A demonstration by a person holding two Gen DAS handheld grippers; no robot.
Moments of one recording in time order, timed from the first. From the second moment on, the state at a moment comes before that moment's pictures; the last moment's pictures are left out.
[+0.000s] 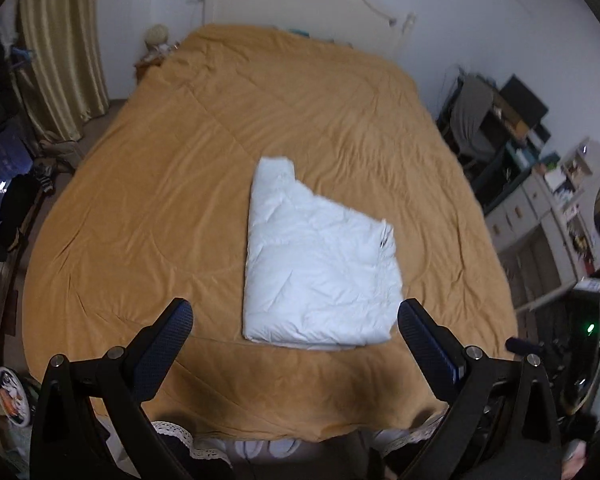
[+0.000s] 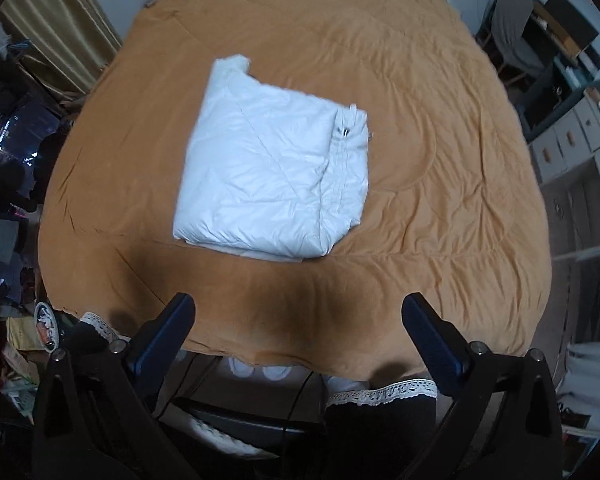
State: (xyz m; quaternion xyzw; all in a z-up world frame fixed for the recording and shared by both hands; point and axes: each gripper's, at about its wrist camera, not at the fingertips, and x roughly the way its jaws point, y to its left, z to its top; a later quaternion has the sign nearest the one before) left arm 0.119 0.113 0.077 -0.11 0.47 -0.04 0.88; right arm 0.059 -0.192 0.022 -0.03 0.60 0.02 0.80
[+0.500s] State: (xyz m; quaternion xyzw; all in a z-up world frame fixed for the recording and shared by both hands) left arm 0.146 0.107 -0.036 -0.12 0.57 0.00 0.82; right arm 0.069 -0.185 -0.079 -0.01 0.65 -0.01 0.76
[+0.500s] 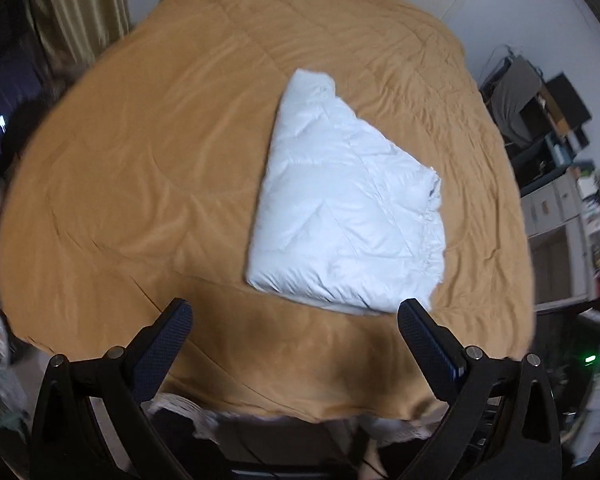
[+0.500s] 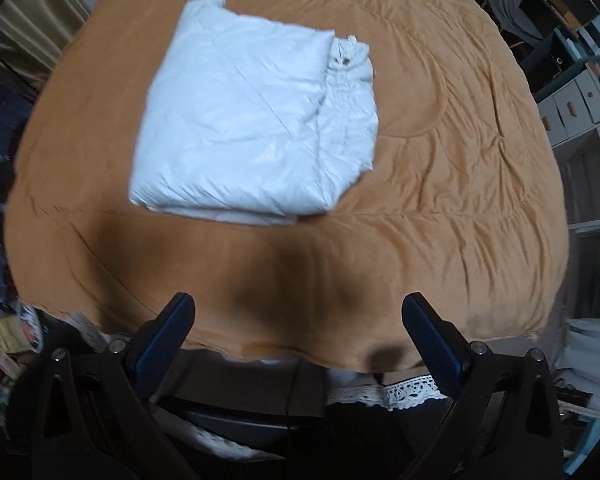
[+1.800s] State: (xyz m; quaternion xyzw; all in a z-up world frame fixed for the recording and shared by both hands) left arm 0.137 0.108 -0.061 -0.10 0.59 -0.02 0.80; right arm 0.057 -0.161 -0.052 0.00 0.62 0.00 0.78
